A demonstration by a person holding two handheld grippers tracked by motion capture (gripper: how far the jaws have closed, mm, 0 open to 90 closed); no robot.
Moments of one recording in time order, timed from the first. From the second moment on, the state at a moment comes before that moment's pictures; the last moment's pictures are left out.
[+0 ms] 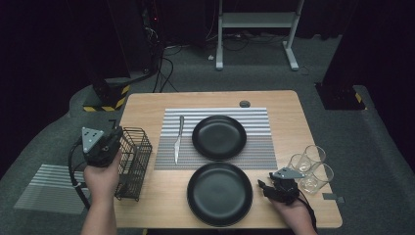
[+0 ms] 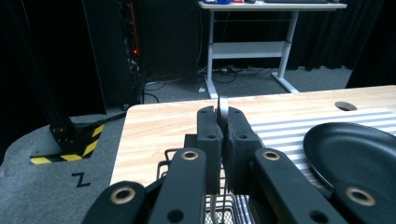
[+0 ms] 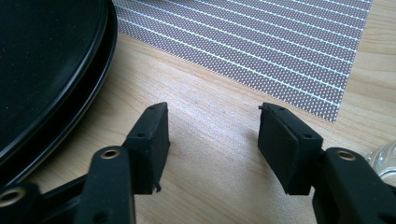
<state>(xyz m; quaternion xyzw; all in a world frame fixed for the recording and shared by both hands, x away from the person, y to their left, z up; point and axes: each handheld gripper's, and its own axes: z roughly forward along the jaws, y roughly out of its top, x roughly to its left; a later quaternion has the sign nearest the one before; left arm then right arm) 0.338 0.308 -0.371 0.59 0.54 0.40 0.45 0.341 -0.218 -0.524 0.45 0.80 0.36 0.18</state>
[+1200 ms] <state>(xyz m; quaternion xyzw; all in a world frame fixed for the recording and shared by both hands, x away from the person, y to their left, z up) 0.325 0.299 -0.349 0.55 0.51 0.45 0.49 0.341 -0.217 -0.524 0.44 0.80 0.36 0.18</state>
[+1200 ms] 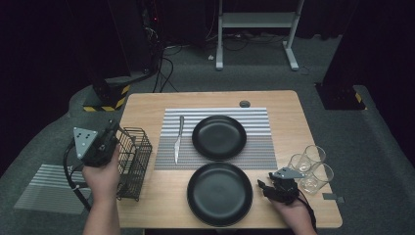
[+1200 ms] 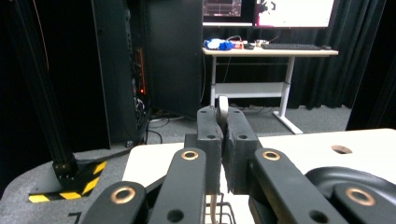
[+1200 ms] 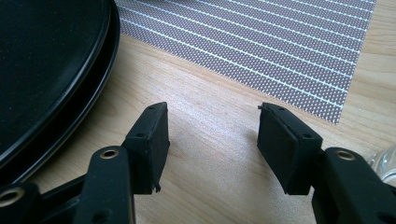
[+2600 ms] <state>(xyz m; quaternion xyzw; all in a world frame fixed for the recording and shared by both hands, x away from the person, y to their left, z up) 0.315 0.251 -0.336 0.52 0.44 0.46 0.57 0.339 -0.218 -0.524 0.45 0.79 0.37 0.19</state>
